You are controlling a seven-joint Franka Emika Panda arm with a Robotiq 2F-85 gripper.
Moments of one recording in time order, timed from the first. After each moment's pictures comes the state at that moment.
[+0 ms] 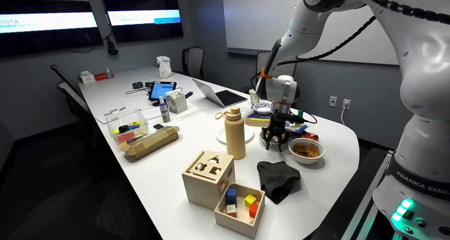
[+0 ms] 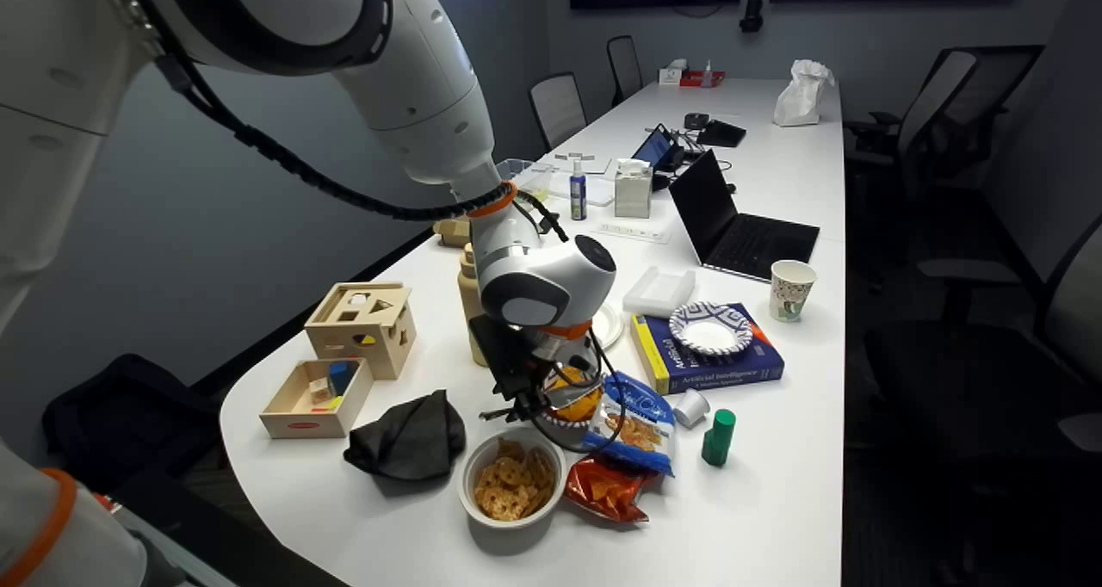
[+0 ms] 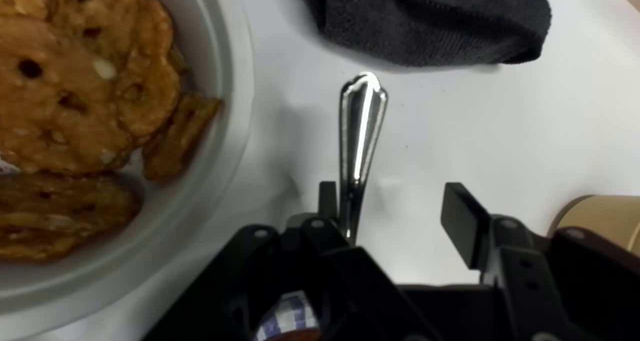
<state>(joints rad) -0.27 0.68 -0.03 -2.12 0.63 2.43 -0.30</state>
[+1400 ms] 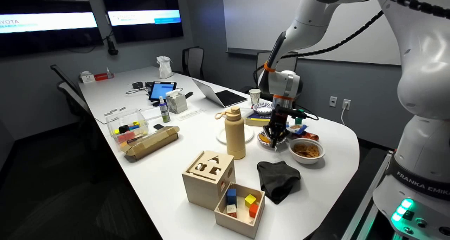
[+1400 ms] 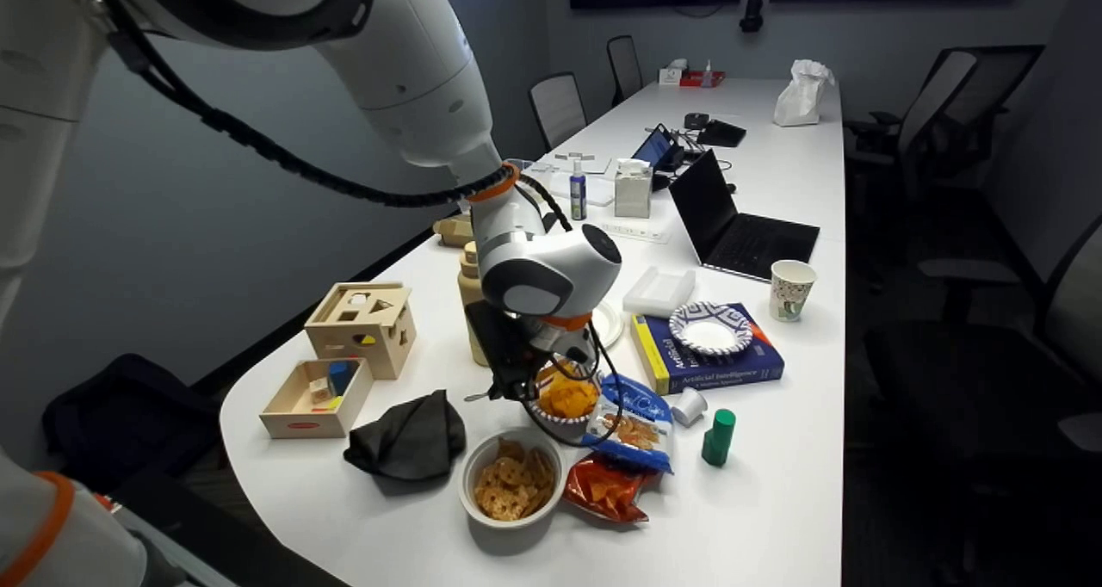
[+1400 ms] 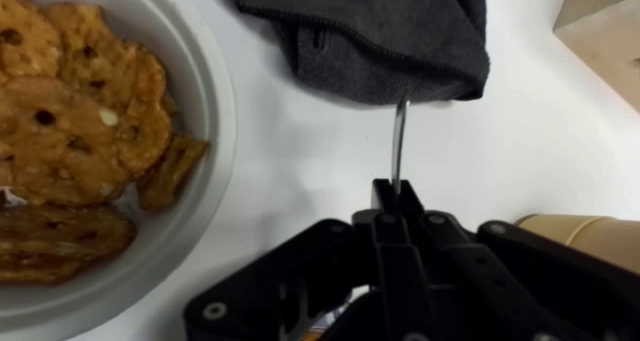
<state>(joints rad) -0.32 0.61 0.00 -2.16 0.62 2.34 -0.31</state>
